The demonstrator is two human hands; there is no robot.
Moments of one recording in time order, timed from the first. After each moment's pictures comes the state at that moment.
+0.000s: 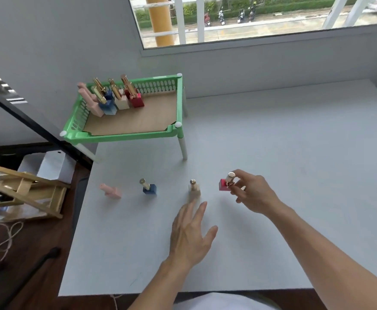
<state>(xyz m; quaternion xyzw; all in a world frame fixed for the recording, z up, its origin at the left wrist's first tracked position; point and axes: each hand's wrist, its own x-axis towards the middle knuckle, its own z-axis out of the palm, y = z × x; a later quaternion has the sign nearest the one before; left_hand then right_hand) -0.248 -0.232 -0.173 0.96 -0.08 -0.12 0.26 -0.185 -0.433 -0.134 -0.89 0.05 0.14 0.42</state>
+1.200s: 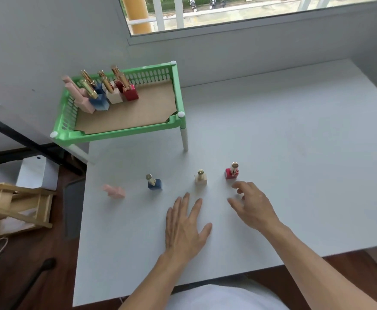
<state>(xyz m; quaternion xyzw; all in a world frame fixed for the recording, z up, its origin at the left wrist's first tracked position) -0.243 -0.181 -0.195 0.96 -0.15 -0.13 0.17 -0.241 -0.382 -0.173 -0.92 0.15 0.08 0.34</state>
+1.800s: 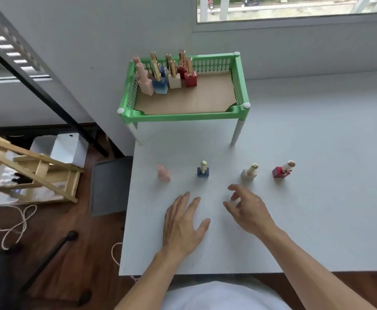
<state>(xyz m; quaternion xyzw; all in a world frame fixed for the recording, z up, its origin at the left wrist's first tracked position) -0.245 -0.066 -0.198 0.96 -0.08 -0.11 0.25 -0.229 -0.263 -0.178 -0.93 0.07 0.11 0.35</state>
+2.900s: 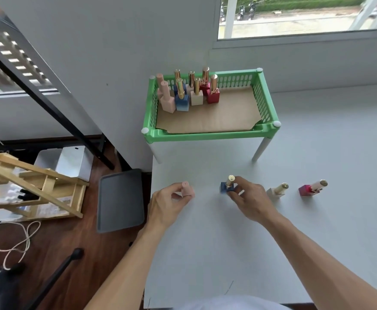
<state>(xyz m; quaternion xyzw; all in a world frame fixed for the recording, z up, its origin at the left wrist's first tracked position) -0.133 0.019 -0.164 0.90 -0.02 -0.09 0.42 -0.150 -0.216 -0.162 -0.91 0.08 0.12 0.39</state>
